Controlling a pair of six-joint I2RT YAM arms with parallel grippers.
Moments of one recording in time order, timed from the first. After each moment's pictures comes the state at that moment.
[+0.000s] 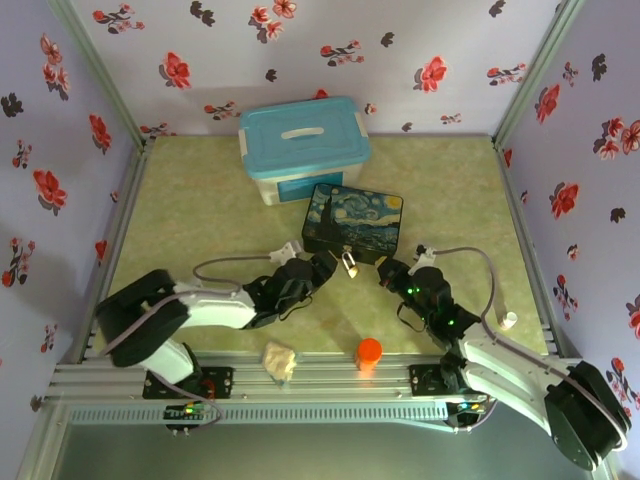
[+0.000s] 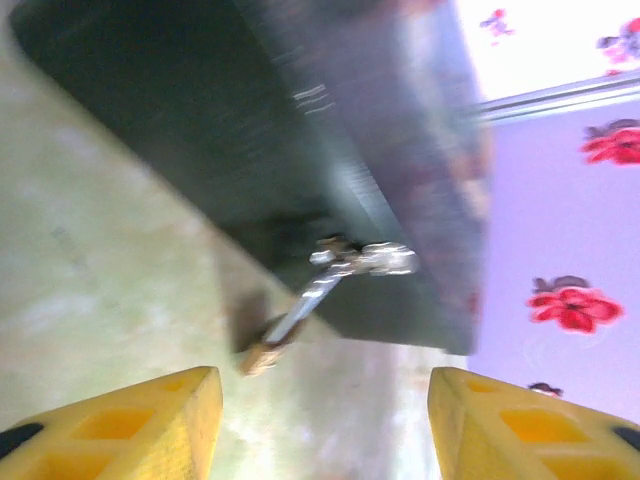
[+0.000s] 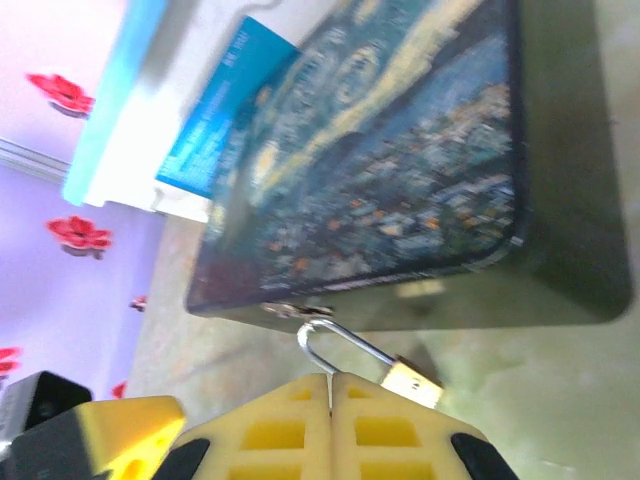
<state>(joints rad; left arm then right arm) -1.06 1.50 0.57 0.50 -0.33 -1.39 0.64 0.80 0.16 0.34 0.09 1.02</state>
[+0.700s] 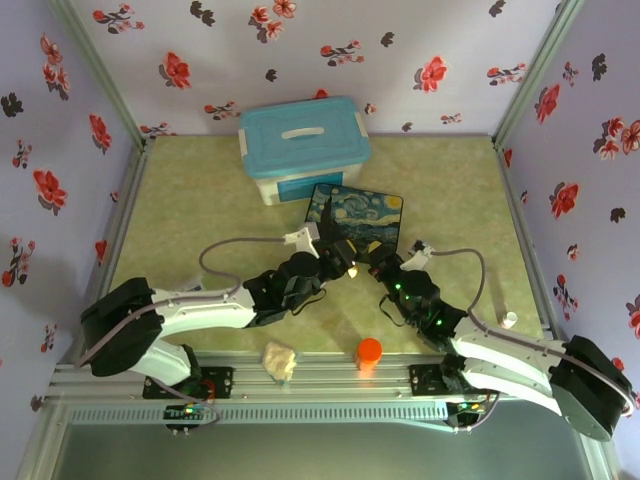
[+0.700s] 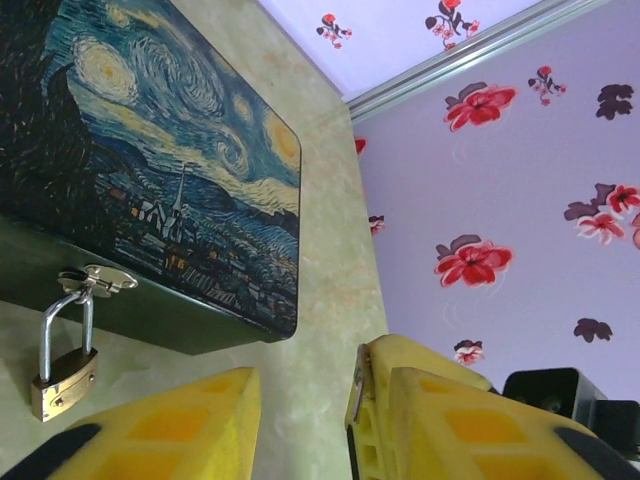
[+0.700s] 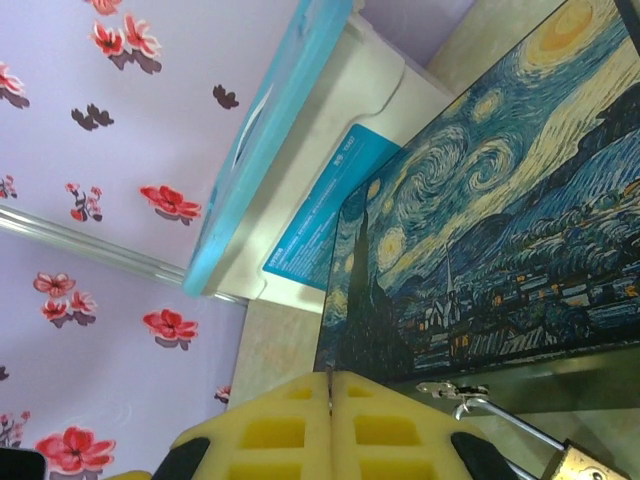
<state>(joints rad) -1.15 1.46 0.73 0.46 -0.39 -1.18 0.88 0.91 0.23 0.54 0.48 1.13</state>
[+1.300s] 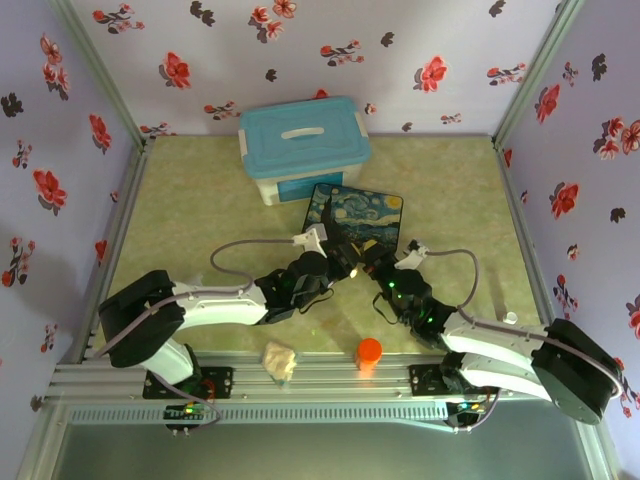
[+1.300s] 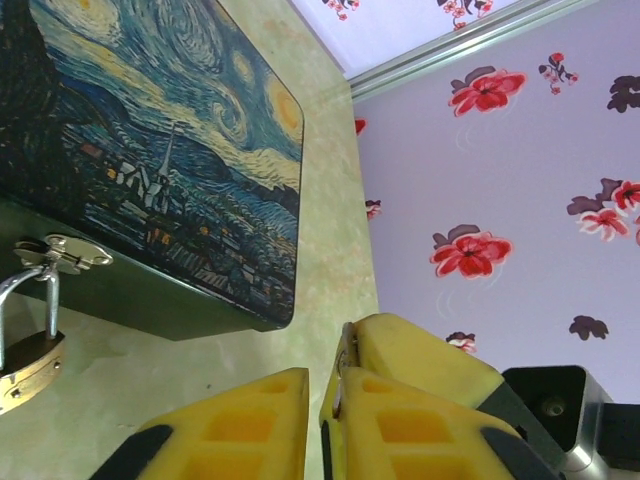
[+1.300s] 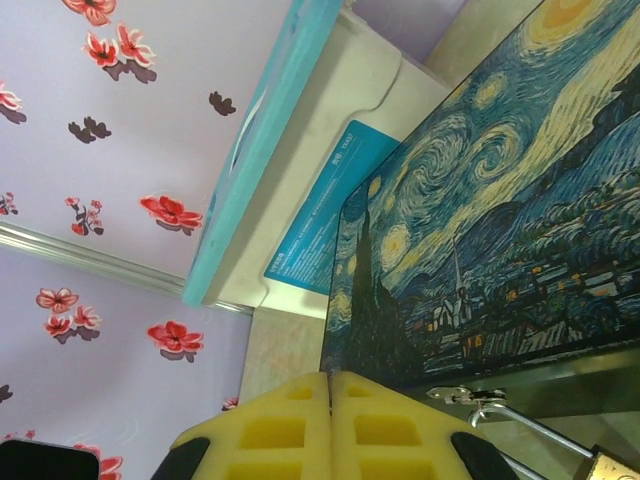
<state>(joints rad) -1.15 1.55 0.76 0.53 -0.34 -1.25 0.91 1.04 0.24 0.66 0.51 1.17</state>
